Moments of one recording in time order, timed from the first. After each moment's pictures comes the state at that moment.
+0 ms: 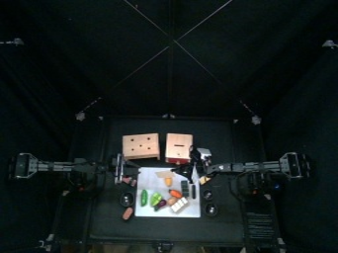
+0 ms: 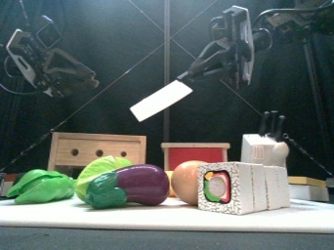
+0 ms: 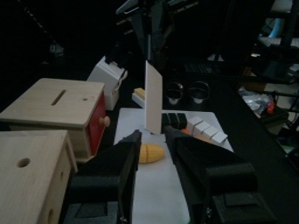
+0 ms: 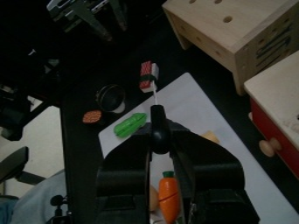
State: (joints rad) left arm 0.18 -0.63 1.28 0.32 -0.60 -0.29; right arm -0.06 -0.36 0.76 -1.41 0.03 1.97
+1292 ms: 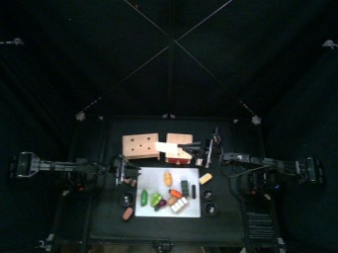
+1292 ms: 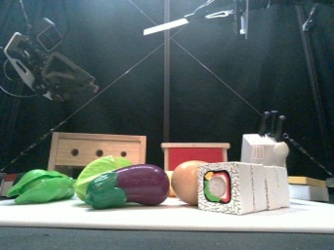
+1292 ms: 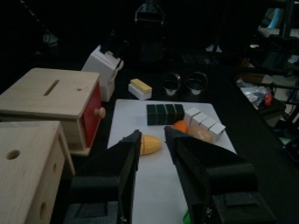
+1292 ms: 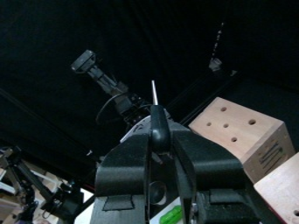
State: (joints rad) left arm 0.16 -0.59 1.28 0.32 -0.60 -0.30; right arm -0.13 -0.58 0.57 -1.34 0.13 1.96
